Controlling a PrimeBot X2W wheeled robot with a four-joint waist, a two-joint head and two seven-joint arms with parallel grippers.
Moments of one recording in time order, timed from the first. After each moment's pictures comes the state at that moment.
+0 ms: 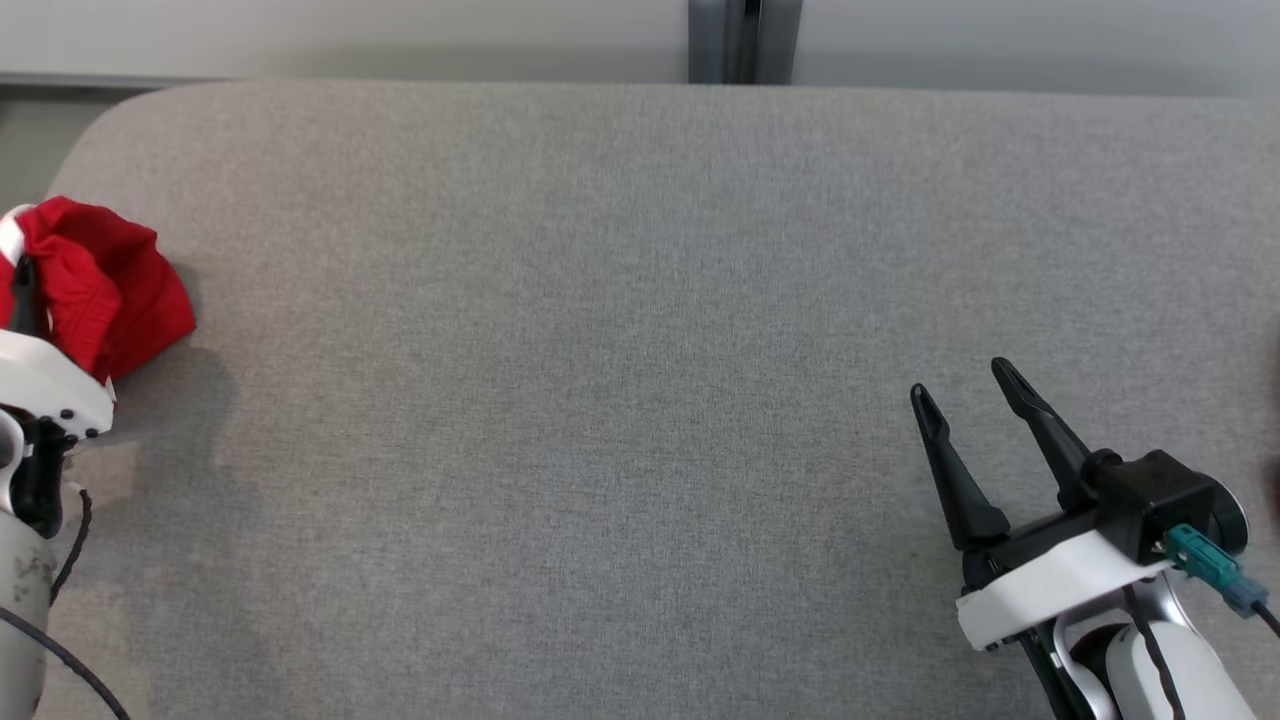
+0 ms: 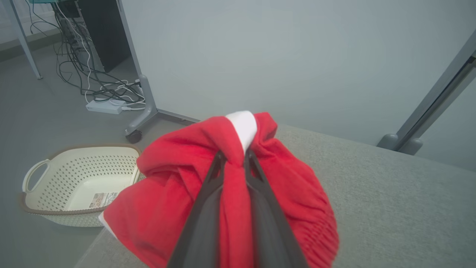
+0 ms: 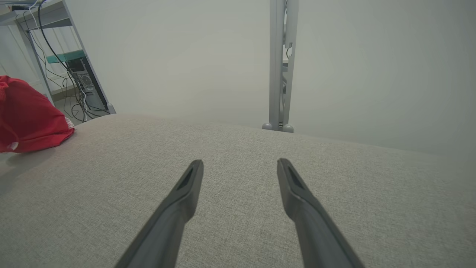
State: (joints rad) left arm -0.81 0.43 -0.21 1.12 -0.65 -0.10 -0.18; right arm -0.17 -0.12 0.18 0.05 0.17 0.13 -0.09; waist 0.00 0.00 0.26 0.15
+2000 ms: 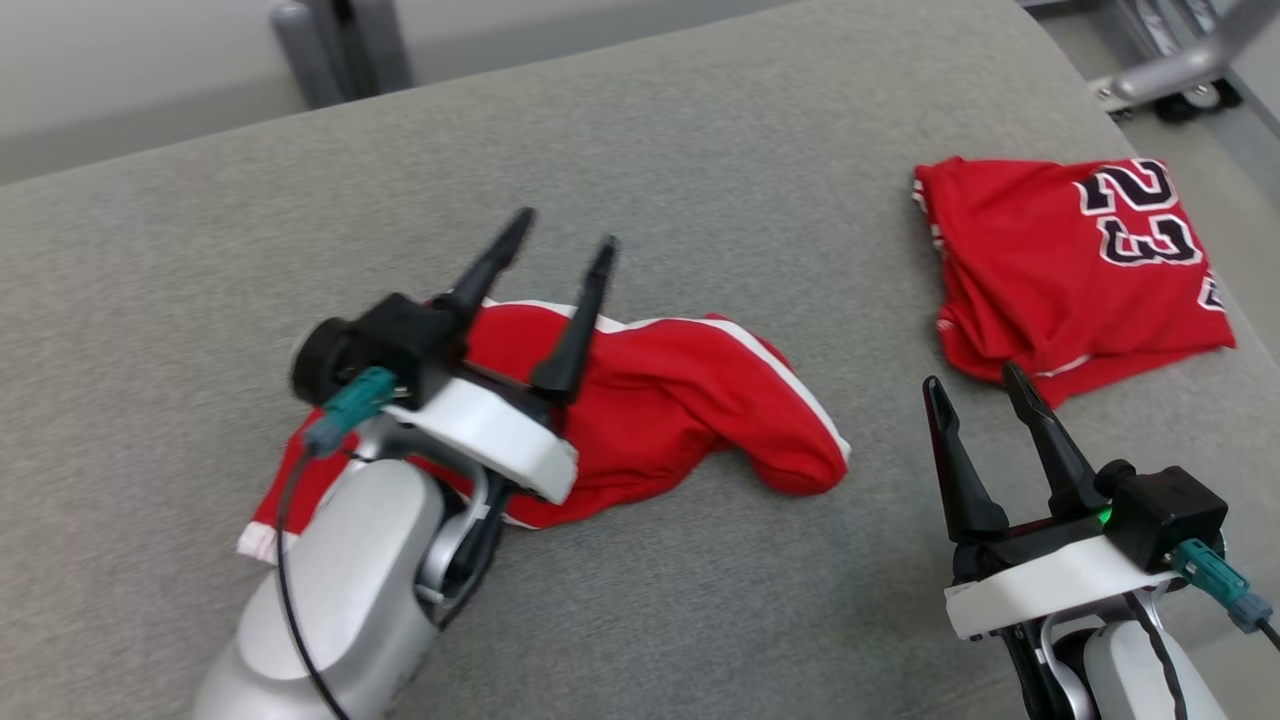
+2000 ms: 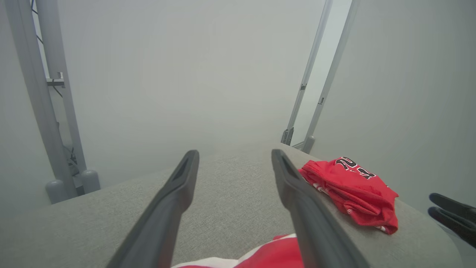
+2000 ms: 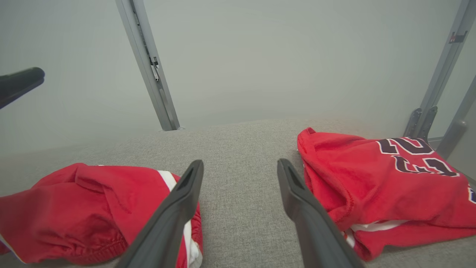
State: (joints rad) left arm -0.55 0.15 -0.54 0.27 -0.48 0.03 -0.18; right arm -0.18 -0.05 0.14 0.16 0.24 0.13 -0.23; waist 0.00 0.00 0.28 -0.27
